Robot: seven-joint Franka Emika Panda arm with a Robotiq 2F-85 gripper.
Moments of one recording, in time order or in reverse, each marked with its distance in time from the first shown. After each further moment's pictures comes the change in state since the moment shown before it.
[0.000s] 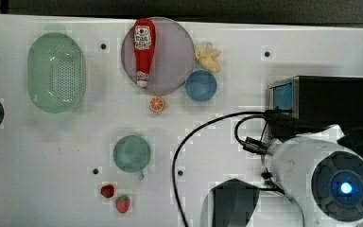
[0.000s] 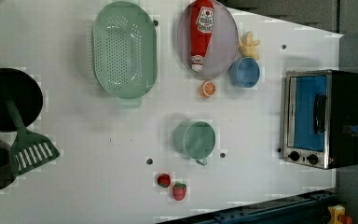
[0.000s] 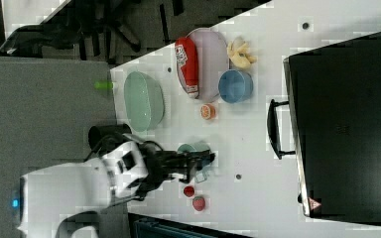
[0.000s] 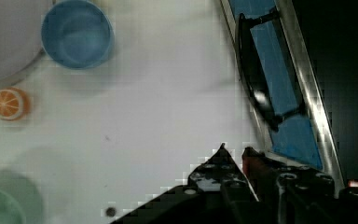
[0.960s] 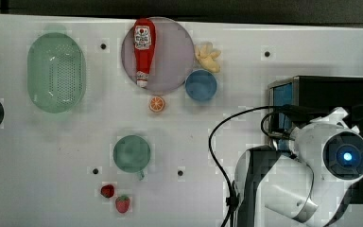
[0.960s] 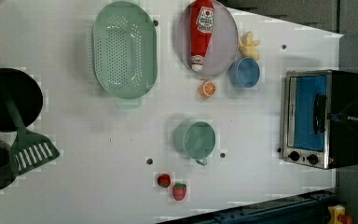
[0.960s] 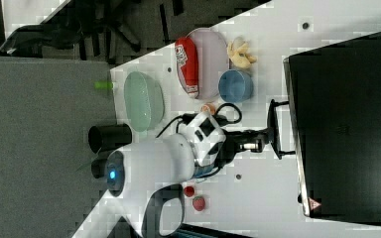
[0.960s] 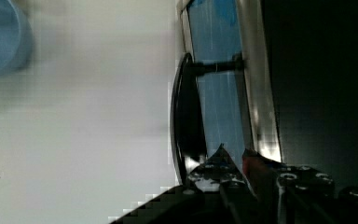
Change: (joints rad) arm -0.028 0.315 -0.136 -0.016 0.015 0.382 -0.321
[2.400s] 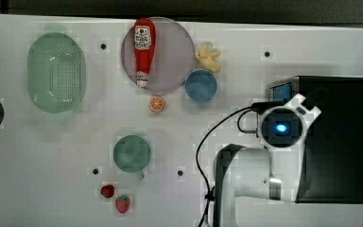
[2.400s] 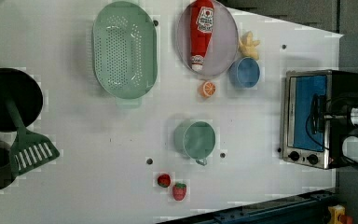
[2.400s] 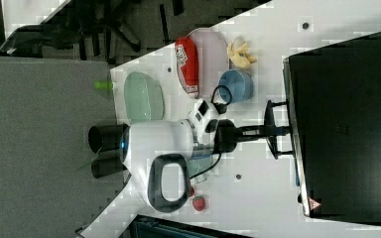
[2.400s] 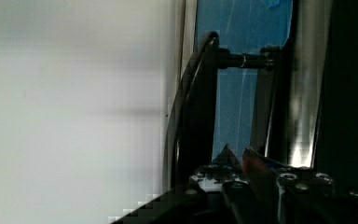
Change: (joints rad) arm 0.056 0.120 0.038 -0.006 -0.356 0.049 0.186
